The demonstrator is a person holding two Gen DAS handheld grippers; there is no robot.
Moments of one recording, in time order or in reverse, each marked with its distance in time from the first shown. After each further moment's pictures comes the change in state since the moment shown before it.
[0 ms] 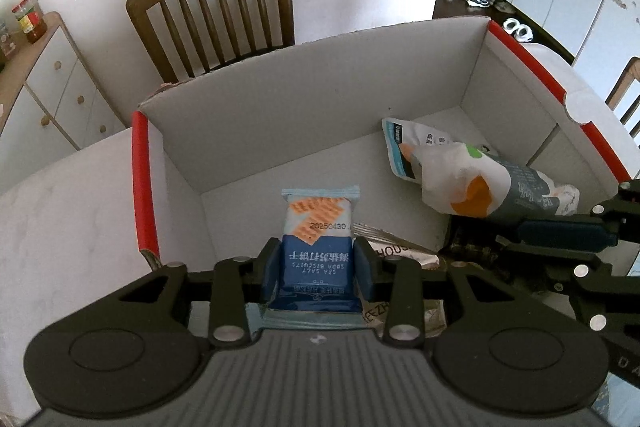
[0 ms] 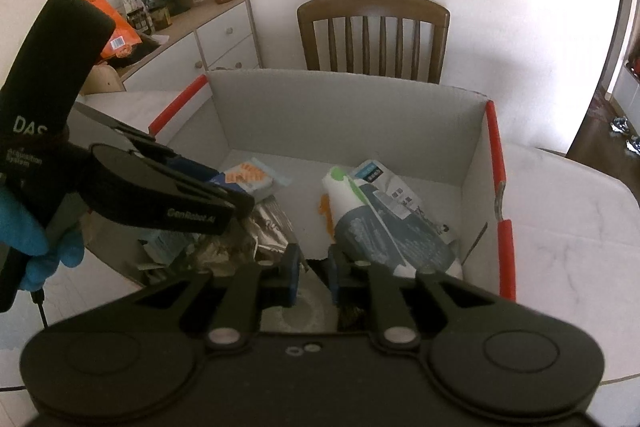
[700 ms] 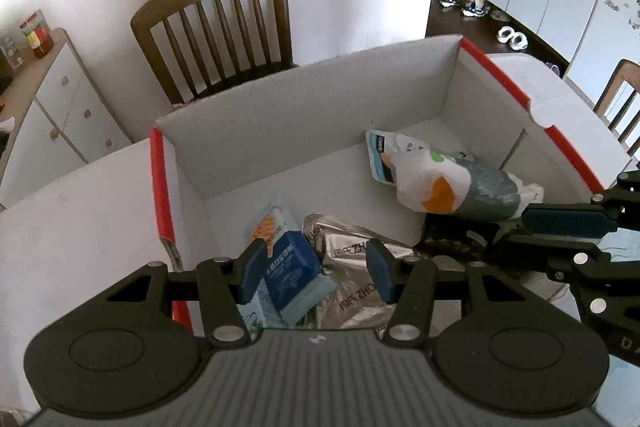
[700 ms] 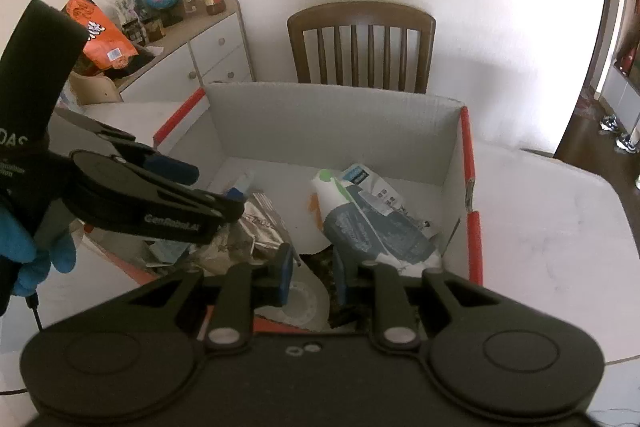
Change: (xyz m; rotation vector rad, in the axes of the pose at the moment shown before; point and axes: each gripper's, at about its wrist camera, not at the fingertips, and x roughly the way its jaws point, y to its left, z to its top) left arm -0.037 -0.010 -0.006 0.019 -0.049 0.009; right arm -0.026 -0.001 -0.003 0.018 -0.027 -0.023
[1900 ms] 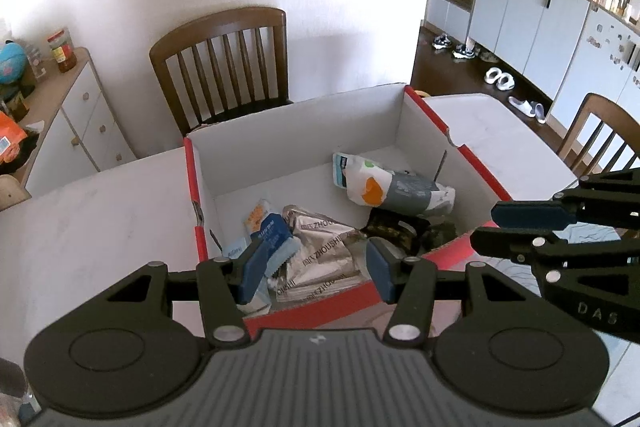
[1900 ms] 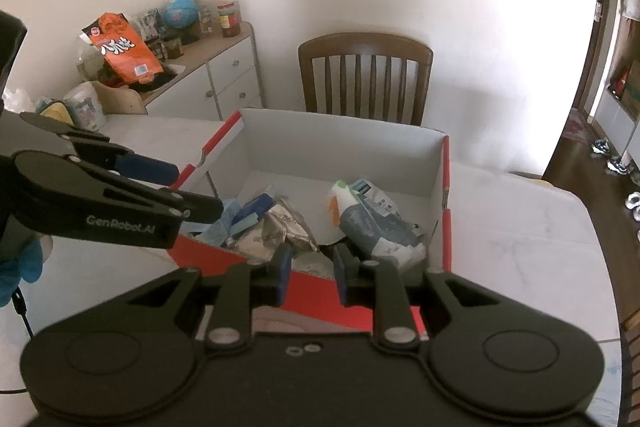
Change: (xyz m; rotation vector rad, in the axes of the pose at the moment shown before) left arm -0.105 -0.020 -0.037 -0.049 -0.120 -0.022; right arm -0.072 0.022 -0.013 -0.032 -0.072 -0.010
